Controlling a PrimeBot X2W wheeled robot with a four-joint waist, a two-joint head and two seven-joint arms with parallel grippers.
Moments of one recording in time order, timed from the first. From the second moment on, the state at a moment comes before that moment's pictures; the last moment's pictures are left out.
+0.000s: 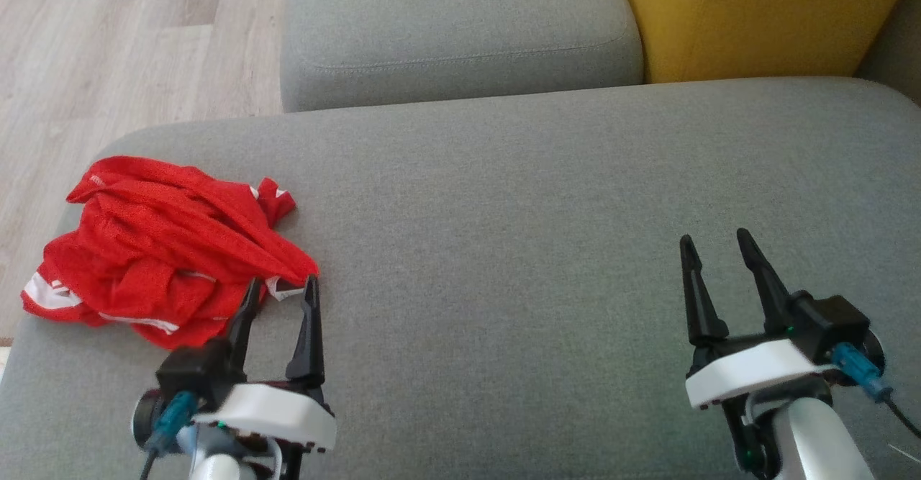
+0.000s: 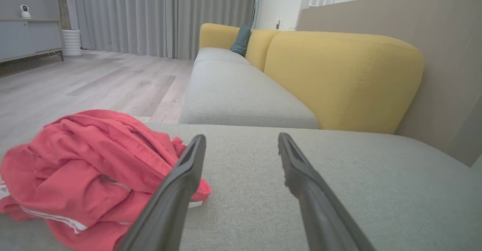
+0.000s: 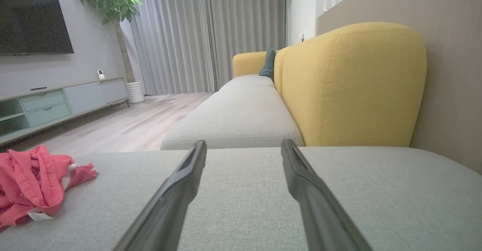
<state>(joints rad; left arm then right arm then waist) 0.03 0.13 -0.29 0.08 -0.30 0.13 -0.21 -0.07 -0.05 0.05 0.24 0.11 0.13 -0.18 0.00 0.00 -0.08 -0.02</state>
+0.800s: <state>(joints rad) 0.06 0.06 -0.21 0.16 -0.25 0.04 -0.25 -0.07 -0.05 0.06 0.29 0.16 0.13 -0.18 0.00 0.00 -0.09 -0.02</state>
